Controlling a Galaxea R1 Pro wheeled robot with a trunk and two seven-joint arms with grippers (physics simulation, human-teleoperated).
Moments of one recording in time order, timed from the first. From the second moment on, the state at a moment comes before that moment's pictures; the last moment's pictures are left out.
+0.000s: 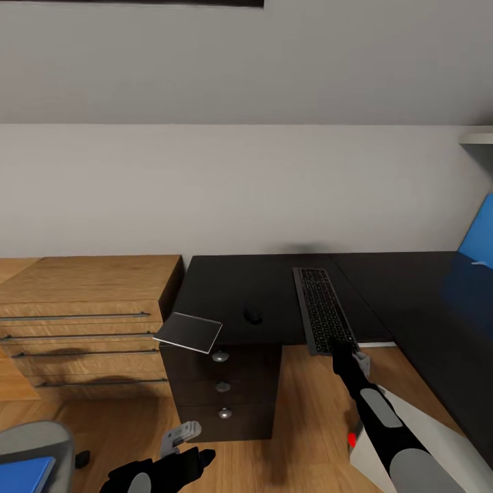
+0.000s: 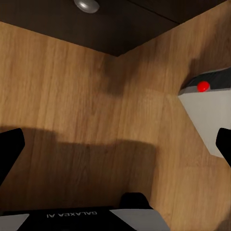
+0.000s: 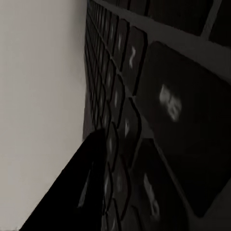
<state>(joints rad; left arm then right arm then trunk) 0.00 -0.10 -0.06 -1.45 0.54 0.85 0.20 -0.58 -0.05 -0.12 -0.58 -1.36 0.10 0.40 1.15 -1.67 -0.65</state>
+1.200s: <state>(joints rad) 0.00 -0.10 -0.07 -1.45 0.54 0.82 0.20 -0.58 -0.05 -0.12 -0.58 -1.41 0.09 0.40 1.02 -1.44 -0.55</state>
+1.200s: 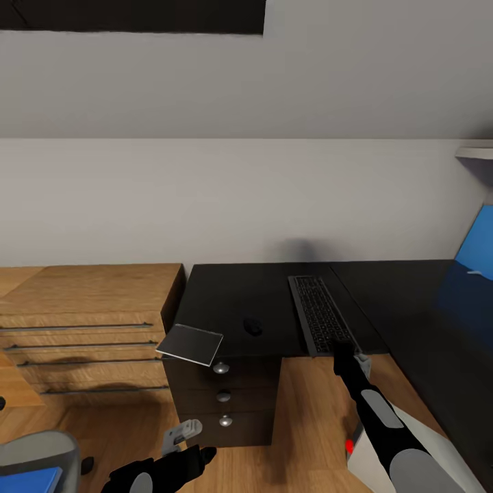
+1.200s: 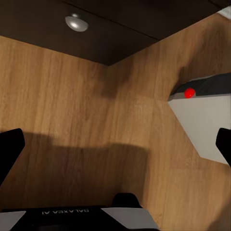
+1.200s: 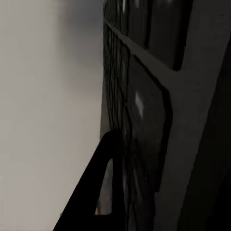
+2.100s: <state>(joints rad) 0.00 -0.10 -0.08 -1.45 0.54 0.82 0.20 -0.58 -0.05 -0.12 -0.57 -1.42 0.10 0.39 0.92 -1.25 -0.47</state>
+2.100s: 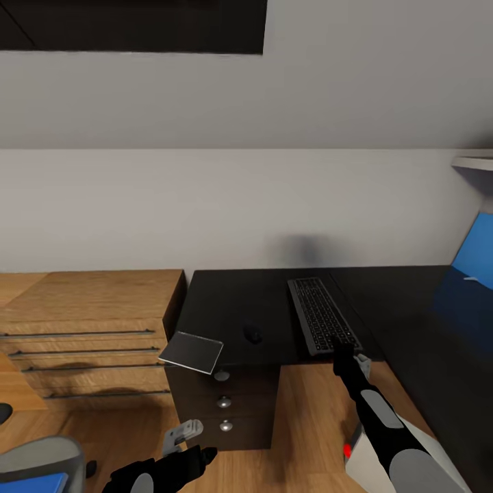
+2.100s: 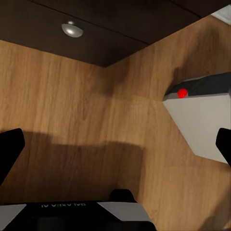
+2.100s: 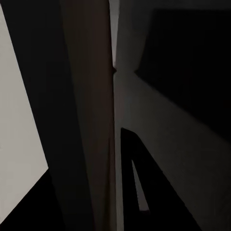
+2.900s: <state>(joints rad) 0.00 -0.10 -0.08 -1.45 0.54 0.82 0.20 -0.58 -0.05 -0.12 -0.57 -1.42 0.10 0.40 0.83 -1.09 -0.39</state>
